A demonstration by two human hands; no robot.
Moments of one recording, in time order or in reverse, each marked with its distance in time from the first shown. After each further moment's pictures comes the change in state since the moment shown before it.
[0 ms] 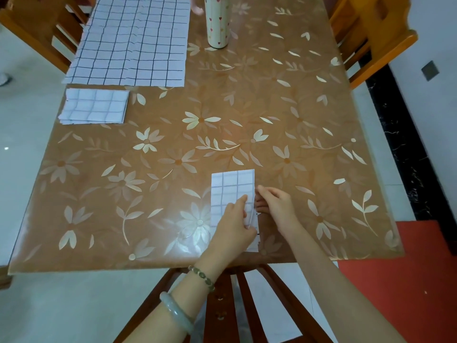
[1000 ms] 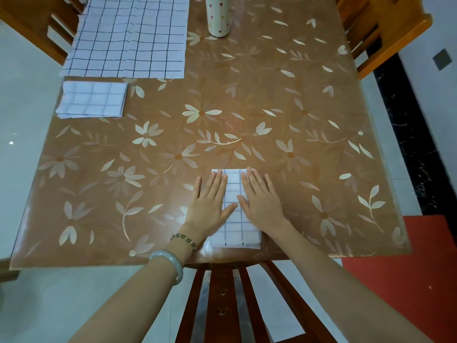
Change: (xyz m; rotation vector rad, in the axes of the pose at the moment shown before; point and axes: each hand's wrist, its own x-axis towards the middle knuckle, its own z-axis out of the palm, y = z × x) left_hand 0.056 -0.090 -0.022 0.948 0.139 0.266; right_hand 0.032 0.044 0.022 -1.398 -0.045 -0.737
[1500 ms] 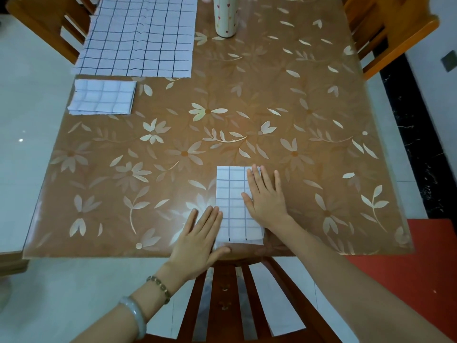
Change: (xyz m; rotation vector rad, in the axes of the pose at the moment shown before) left_hand -0.097 -0.004 0.004 0.043 0.013 0.166; right_hand -0.002 0.002 -0.001 -0.059 -0.052 0.046
